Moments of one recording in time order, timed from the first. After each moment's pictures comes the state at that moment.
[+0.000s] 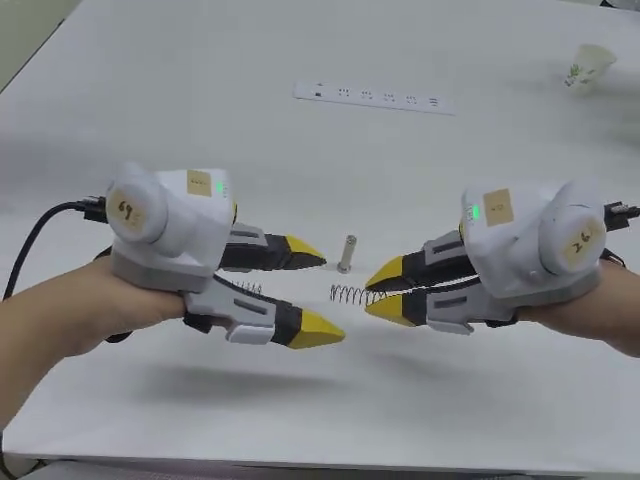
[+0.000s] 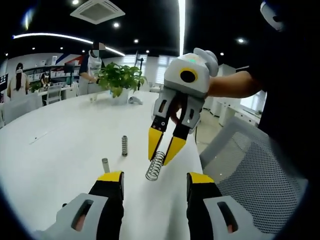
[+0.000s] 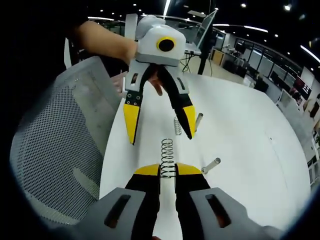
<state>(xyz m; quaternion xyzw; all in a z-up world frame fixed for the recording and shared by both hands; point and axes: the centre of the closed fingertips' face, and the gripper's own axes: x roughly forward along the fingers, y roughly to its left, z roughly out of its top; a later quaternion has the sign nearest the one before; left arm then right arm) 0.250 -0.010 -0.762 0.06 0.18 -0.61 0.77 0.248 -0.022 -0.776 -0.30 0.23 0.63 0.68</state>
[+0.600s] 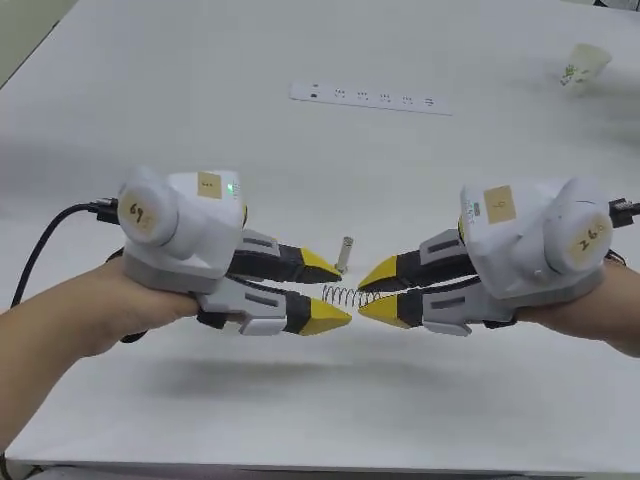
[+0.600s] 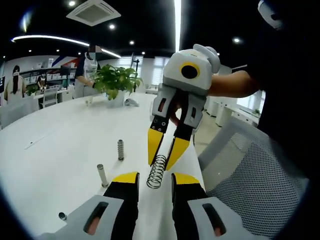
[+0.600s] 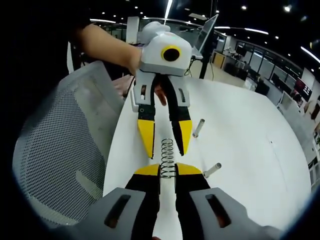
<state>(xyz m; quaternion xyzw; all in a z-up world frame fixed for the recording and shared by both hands) 0.246 -0.022 -0.760 0.06 0.17 -0.63 0.76 0.243 -0.018 -0.767 -0.29 0.22 0.64 0.68</state>
